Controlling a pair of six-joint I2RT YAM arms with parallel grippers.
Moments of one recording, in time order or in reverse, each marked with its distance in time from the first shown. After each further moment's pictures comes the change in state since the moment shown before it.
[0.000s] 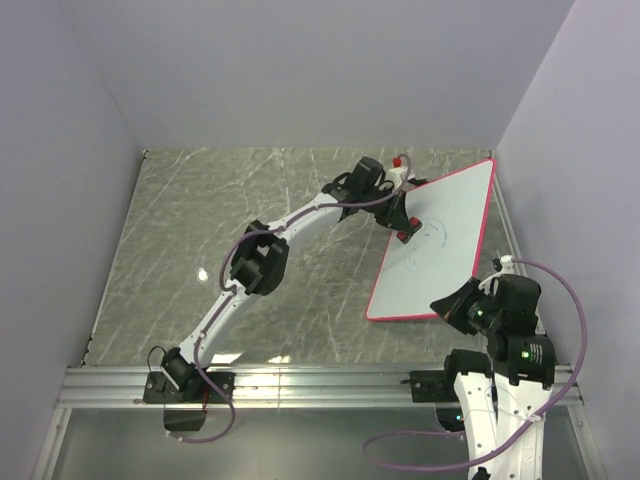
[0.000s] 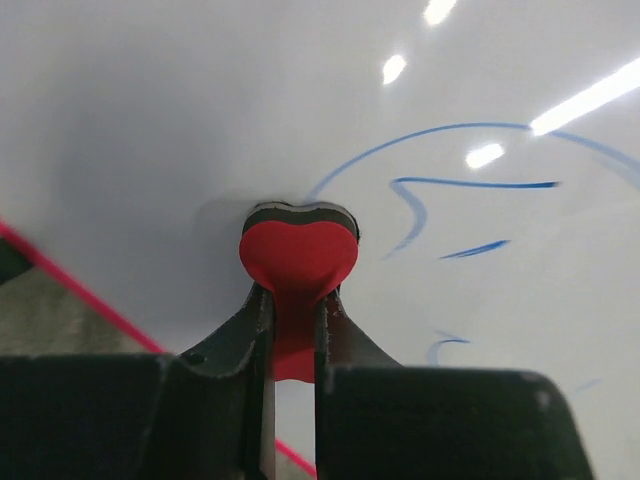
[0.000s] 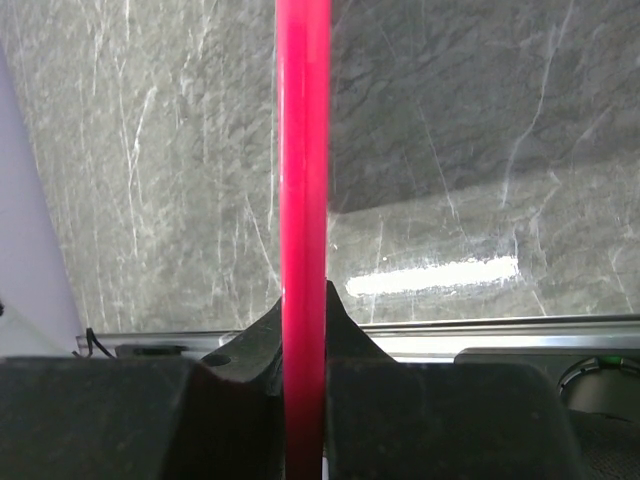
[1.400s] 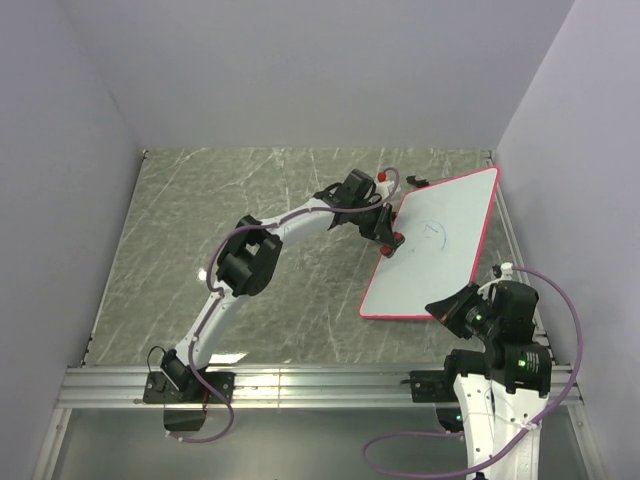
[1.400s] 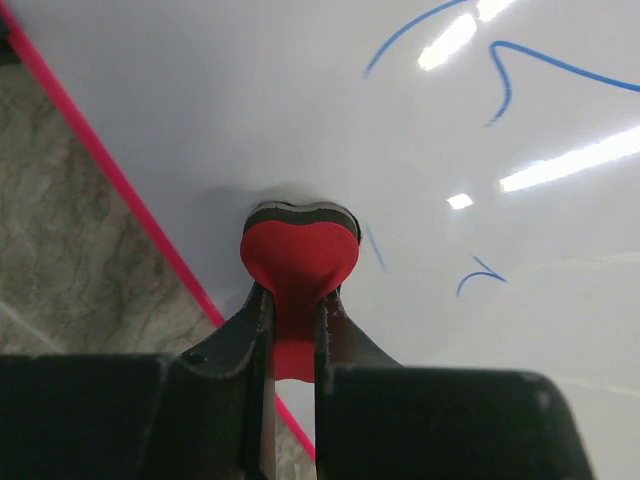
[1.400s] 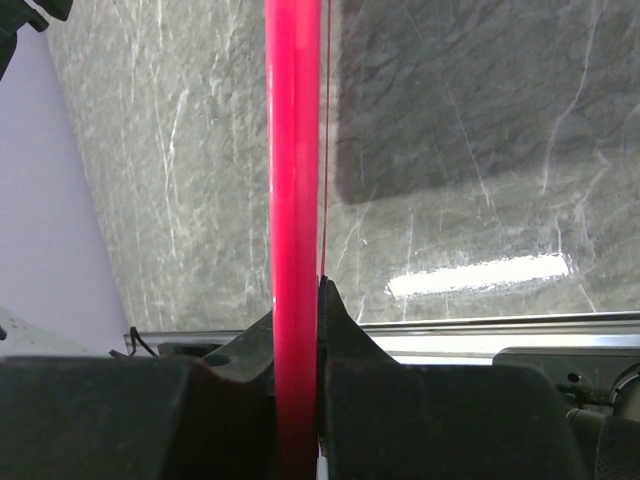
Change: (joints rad) left arm 0.001 -0.183 -0.351 0.013 -0.083 -0.076; right arm 0.007 -0.068 -0.052 0.024 -0.041 0.115
